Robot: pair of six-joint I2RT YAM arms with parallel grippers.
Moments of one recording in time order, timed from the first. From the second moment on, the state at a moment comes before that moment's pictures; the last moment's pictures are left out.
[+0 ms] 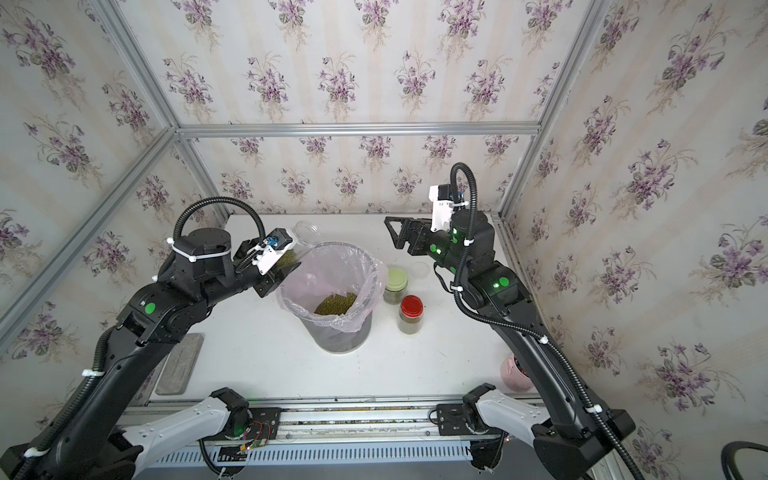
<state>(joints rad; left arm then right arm) -0.50 1.03 1.41 -0.82 0.03 0.55 0.50 1.11 1.33 -0.41 -0.16 0.51</state>
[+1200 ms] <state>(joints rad) -0.59 1.04 1.39 -0.91 -0.34 1.28 0.50 1.05 1.22 -0.42 -0.15 0.53</state>
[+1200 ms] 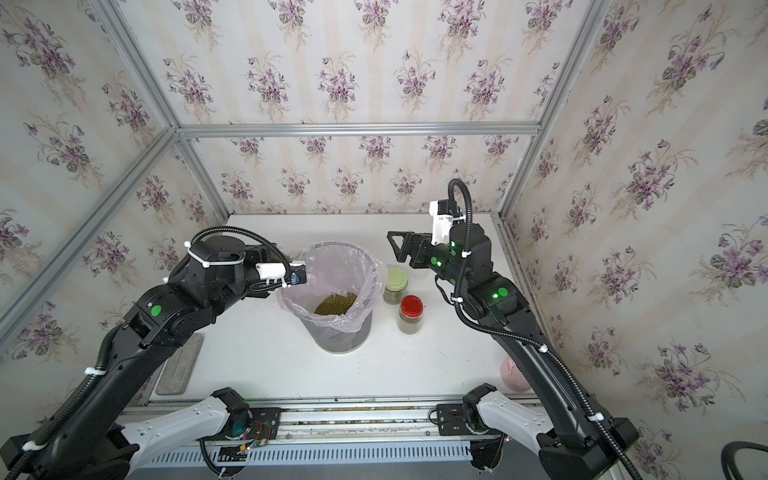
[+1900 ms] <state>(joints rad) -0.68 1.11 1.40 -0.91 -0.49 1.55 0.50 1.05 1.19 -0.39 -0.17 0.54</state>
